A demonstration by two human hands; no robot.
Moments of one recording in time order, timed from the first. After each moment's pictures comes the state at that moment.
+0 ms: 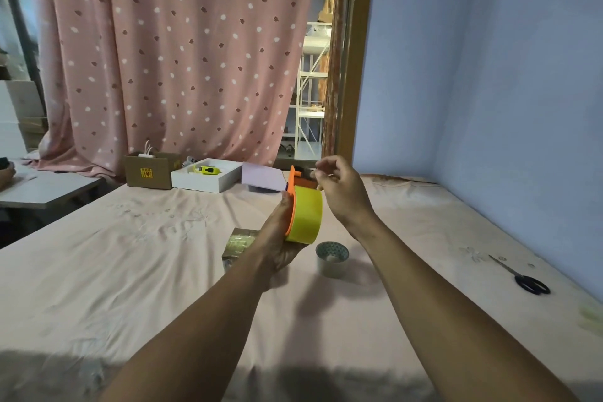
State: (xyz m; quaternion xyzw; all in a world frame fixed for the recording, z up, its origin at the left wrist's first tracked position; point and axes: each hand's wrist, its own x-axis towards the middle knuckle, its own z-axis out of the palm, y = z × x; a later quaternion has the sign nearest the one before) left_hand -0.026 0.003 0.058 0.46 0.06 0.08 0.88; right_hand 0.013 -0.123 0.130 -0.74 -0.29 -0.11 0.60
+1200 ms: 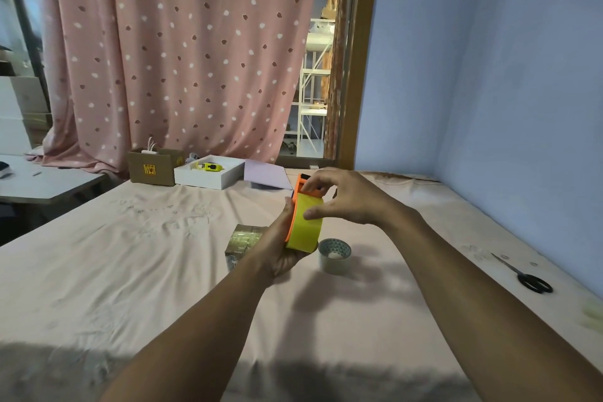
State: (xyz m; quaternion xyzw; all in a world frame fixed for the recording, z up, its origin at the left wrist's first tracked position) left_hand -0.028 0.008 0.037 0.45 0.05 0.02 0.89; right_hand 0.012 -0.152 0.151 -0.82 -0.48 -0.03 0.30
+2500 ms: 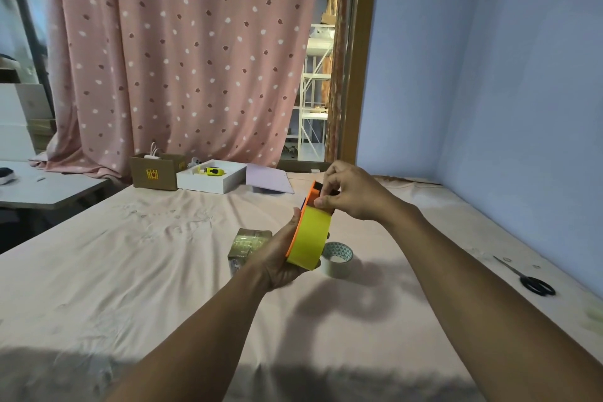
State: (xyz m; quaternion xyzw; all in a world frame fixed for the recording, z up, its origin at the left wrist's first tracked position) left_hand -0.042 0.007 0.031 0.46 0.00 -0.06 0.89; right_hand 0.024 -0.148 0.158 -0.85 -0.45 -0.09 0.26
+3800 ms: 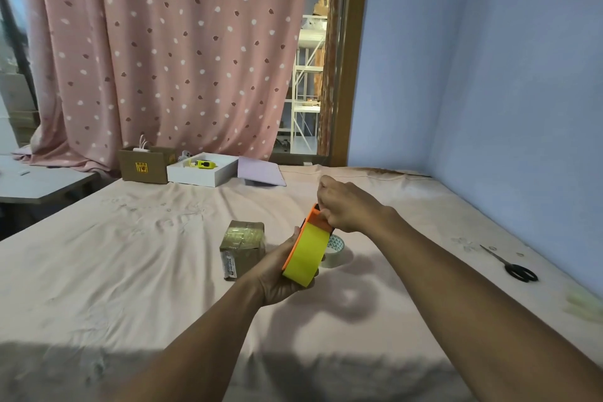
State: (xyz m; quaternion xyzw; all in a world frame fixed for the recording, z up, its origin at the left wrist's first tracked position) left_hand -0.053 0.000 -0.010 0.47 0.03 -0.11 0.87; right_hand 0.025 -0.148 0.125 -0.89 -0.43 -0.14 -0.02
